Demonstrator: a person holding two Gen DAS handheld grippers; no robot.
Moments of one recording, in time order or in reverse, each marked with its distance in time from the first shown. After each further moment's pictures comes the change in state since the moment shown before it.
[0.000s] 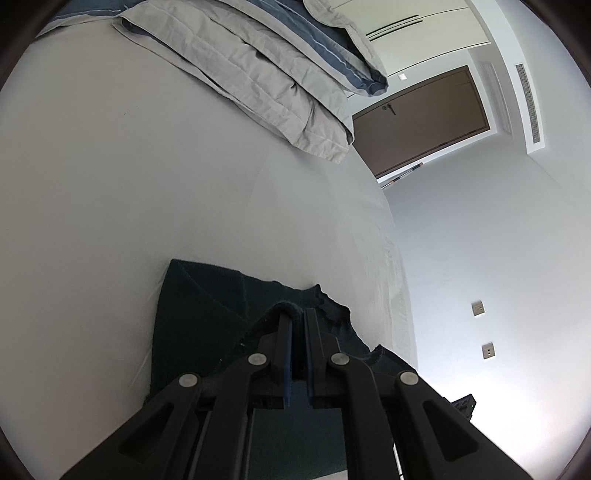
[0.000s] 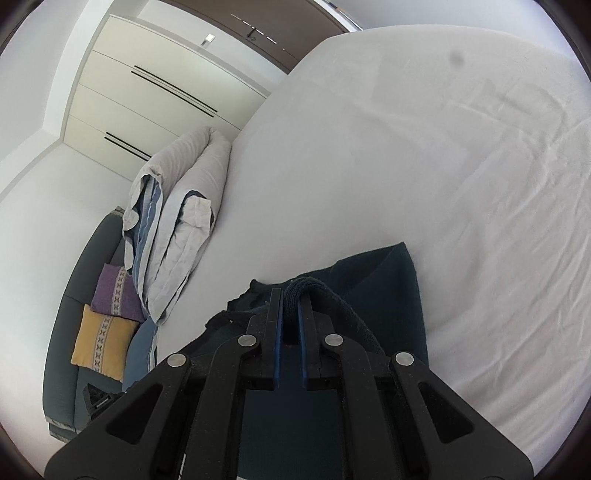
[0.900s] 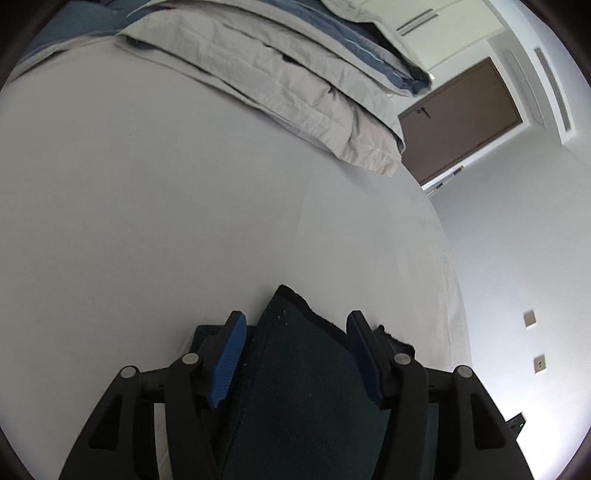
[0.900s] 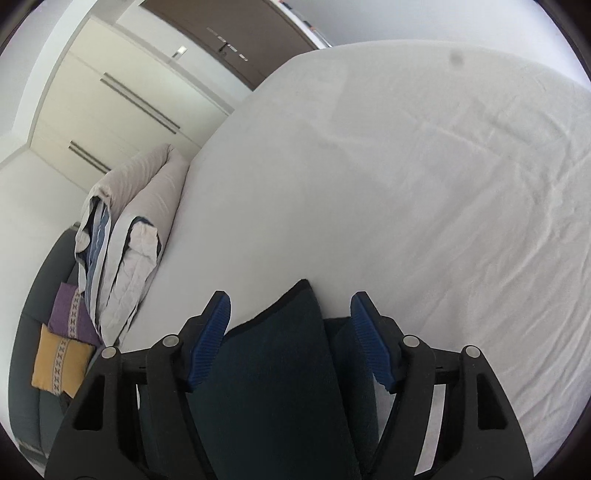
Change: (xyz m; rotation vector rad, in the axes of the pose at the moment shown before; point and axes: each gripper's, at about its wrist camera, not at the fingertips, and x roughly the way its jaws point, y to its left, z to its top) left arm 0.051 0.013 0.022 0.074 -0.070 0.196; right arm 0.092 0.001 0.029 -0.097 -0.071 -0.156
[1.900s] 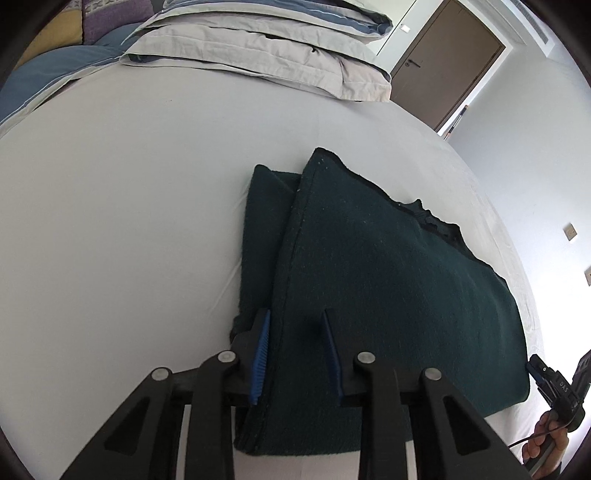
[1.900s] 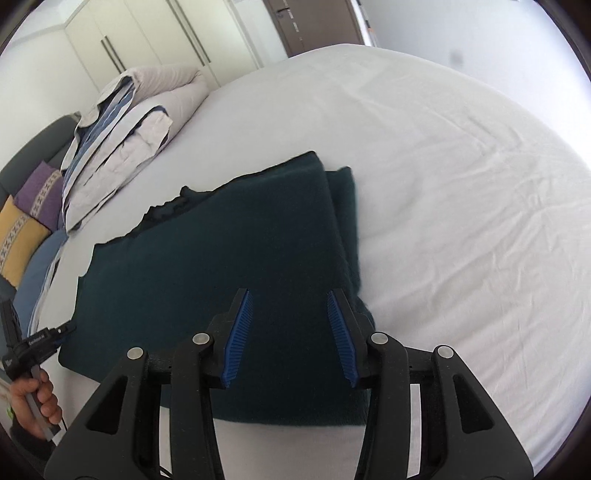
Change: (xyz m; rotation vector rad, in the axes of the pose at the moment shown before) left arm -0.042 0.023 -0.129 0.218 0.040 0.184; right arm -0.065 0.009 -0.124 -0.265 0.062 -0.134
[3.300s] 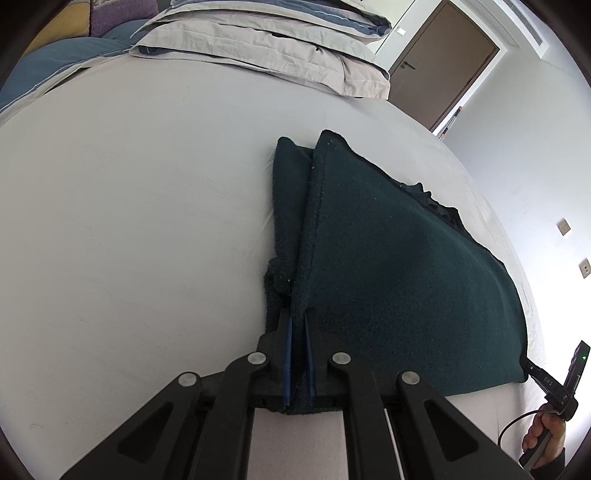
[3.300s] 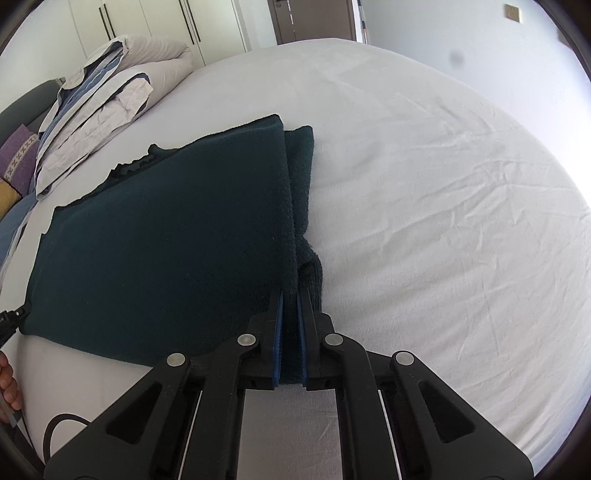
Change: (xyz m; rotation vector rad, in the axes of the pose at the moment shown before) left arm -0.006 0.019 -0.033 -0.006 -0.010 -0.034; right arm -0.011 -0.028 -0.040 -0.125 0.060 -0.163
